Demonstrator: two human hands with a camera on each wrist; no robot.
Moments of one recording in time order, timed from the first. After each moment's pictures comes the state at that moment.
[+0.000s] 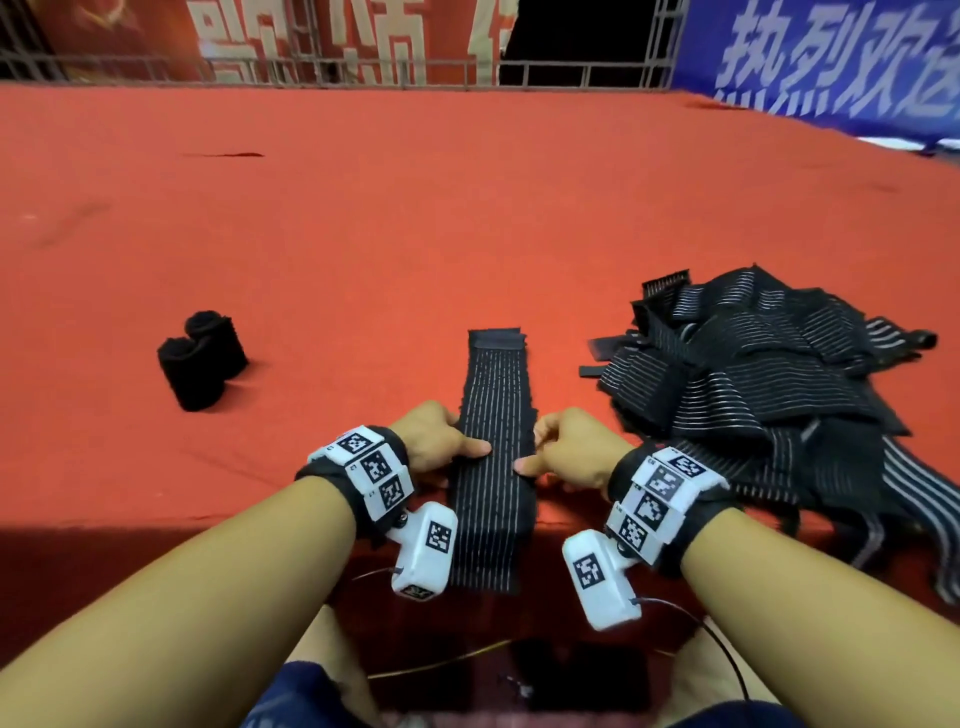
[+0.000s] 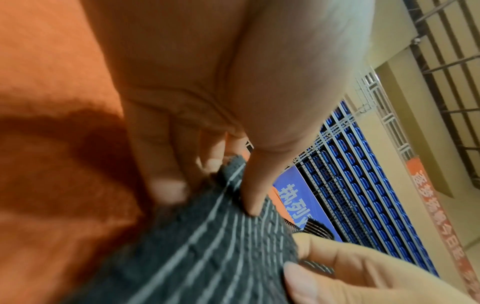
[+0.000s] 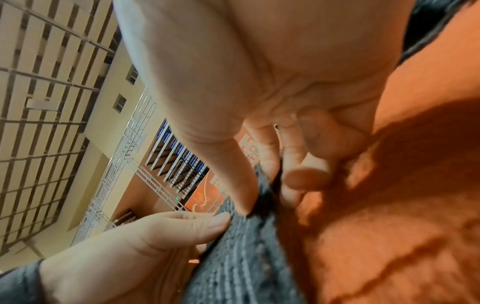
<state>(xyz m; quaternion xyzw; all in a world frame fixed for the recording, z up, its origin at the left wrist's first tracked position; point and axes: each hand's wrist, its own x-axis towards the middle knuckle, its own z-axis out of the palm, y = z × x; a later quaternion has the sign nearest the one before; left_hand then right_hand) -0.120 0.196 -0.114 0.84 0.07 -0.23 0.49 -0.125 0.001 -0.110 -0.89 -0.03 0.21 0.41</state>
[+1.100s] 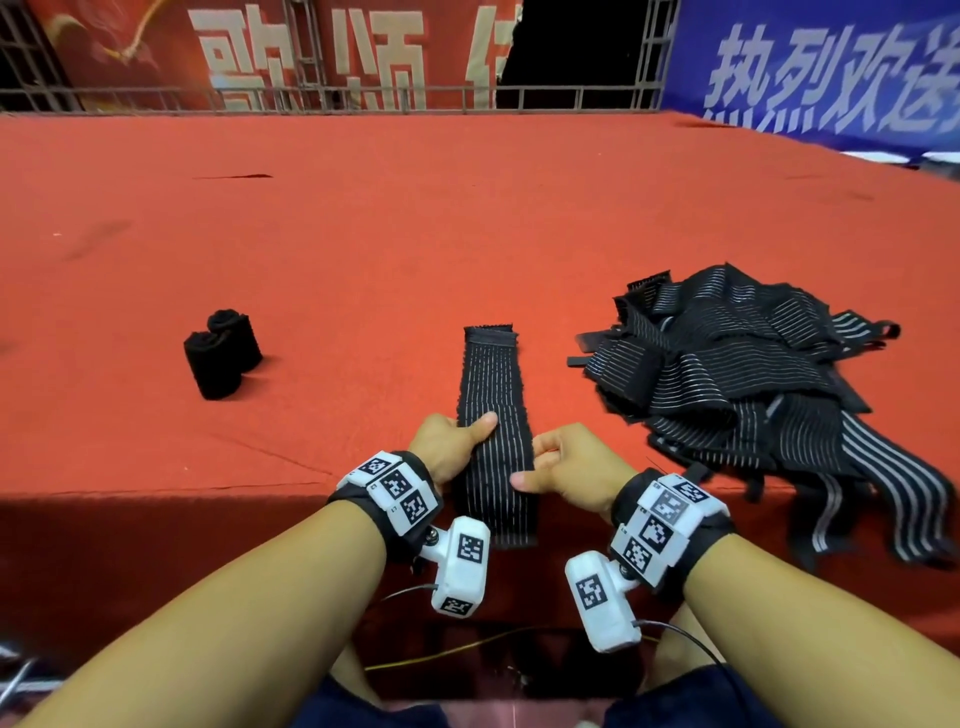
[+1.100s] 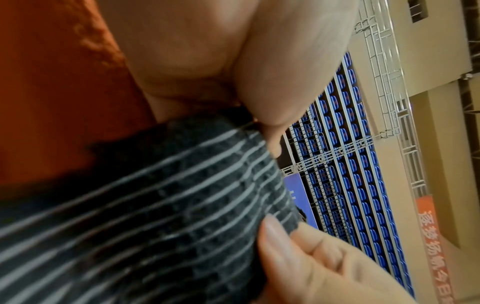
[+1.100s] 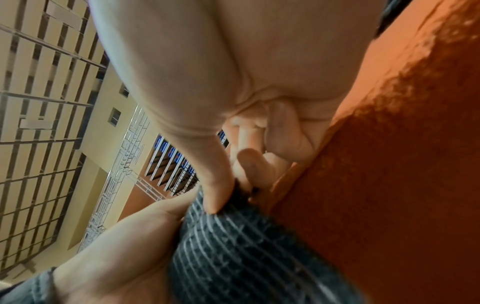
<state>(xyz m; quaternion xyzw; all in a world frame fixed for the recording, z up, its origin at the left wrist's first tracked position) -0.168 0.167 -0.132 0.74 0.14 -0.11 0.65 -0.183 -0.017 -0.128 -0.81 -0.08 0.19 0.55</state>
